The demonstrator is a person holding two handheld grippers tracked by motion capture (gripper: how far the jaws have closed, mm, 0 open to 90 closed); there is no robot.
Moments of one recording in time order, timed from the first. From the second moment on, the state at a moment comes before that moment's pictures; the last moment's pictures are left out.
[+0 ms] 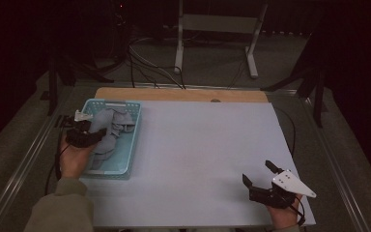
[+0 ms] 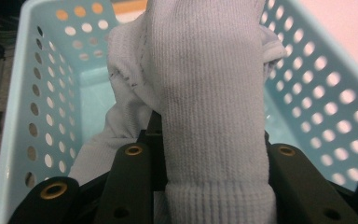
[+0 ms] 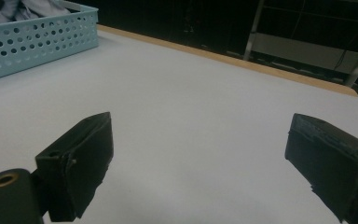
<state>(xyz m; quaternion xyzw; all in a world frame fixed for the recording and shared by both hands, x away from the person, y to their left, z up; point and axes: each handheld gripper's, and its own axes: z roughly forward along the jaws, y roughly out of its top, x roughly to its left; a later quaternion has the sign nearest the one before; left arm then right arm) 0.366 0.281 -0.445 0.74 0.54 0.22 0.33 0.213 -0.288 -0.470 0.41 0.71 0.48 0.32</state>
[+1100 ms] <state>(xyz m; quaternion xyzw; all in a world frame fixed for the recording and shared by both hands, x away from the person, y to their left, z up) 0.349 0.282 -0.414 0.70 0.53 0.22 0.42 0.213 -0.288 -0.470 0.41 0.71 0.48 0.31</state>
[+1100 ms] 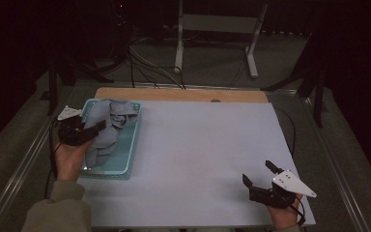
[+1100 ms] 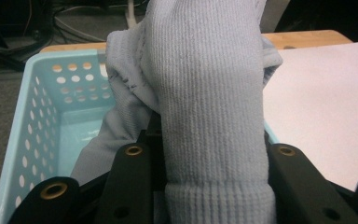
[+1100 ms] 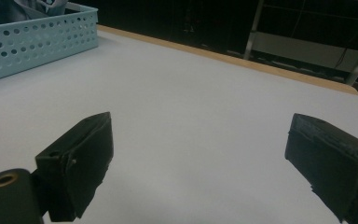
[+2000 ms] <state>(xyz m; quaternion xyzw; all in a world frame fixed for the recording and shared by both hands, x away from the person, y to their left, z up) 0.347 0.265 -0.397 0.70 0.51 0.20 0.45 0.212 -0.288 -0.469 0.41 0.71 0.48 0.31</state>
